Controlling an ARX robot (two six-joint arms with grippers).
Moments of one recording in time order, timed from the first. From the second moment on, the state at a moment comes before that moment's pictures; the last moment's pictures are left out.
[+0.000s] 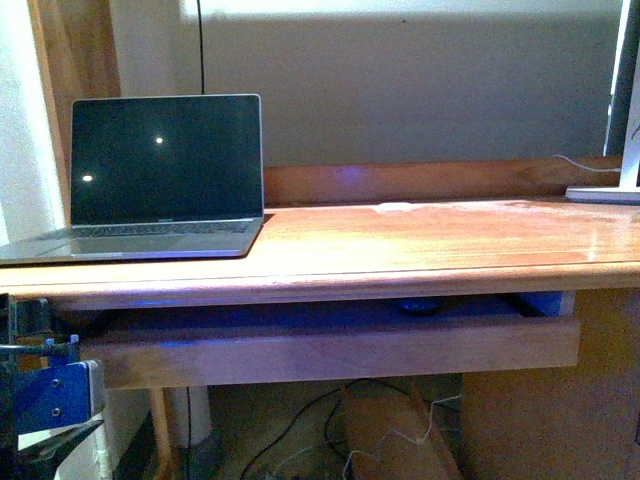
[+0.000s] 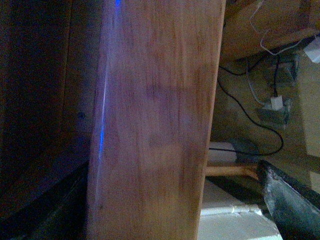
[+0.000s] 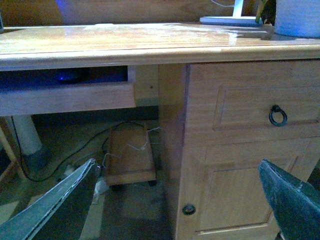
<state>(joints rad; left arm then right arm) 0.08 2.10 0.99 0.83 0.60 1.51 0.00 0.00 0.02 0.00 0.00 0.00</state>
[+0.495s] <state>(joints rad) 0.07 2.02 0.99 0.44 0.58 1.56 0.00 0.00 0.02 0.00 0.00 0.00</state>
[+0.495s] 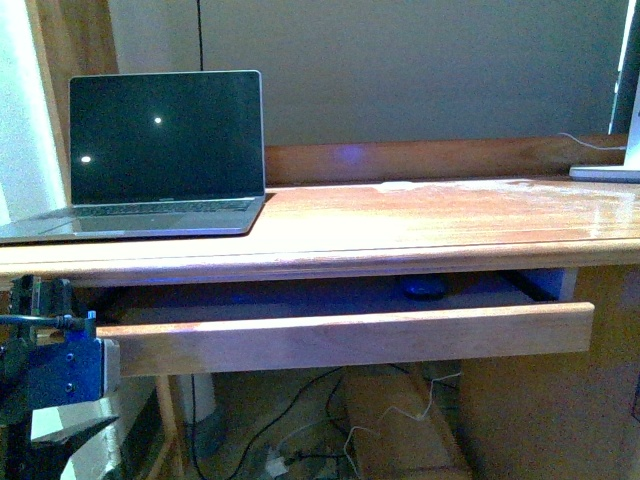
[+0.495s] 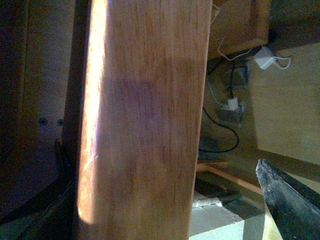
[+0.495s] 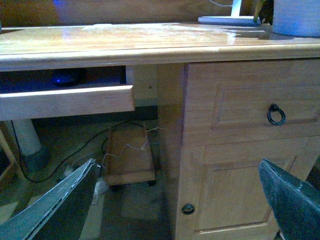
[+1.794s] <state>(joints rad) -0.20 1.03 0.58 0.25 0.23 -0.25 0.00 0.00 0.02 0.00 0.00 0.00</state>
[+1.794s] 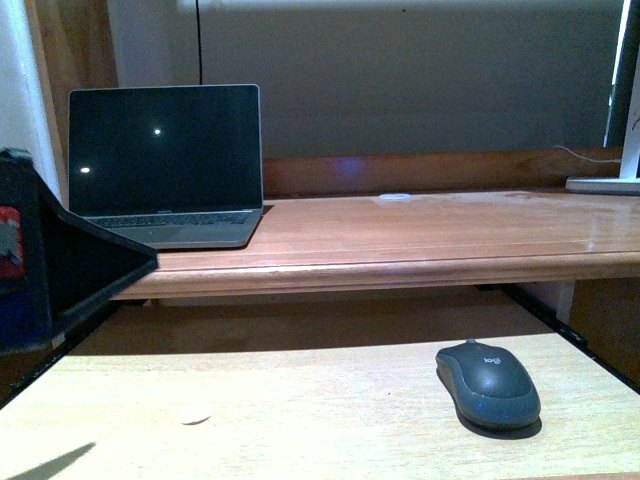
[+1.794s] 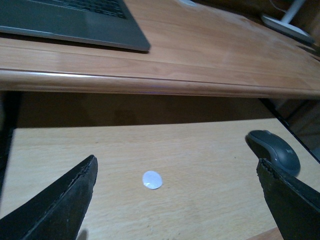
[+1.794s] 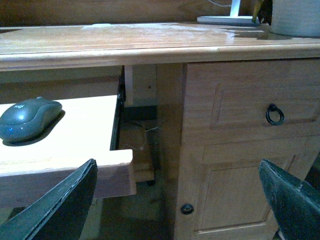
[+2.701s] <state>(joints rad) -0.17 0.10 0.11 -0.01 -0.17 -0.02 0.00 0.00 0.02 0.00 0.00 0.00</state>
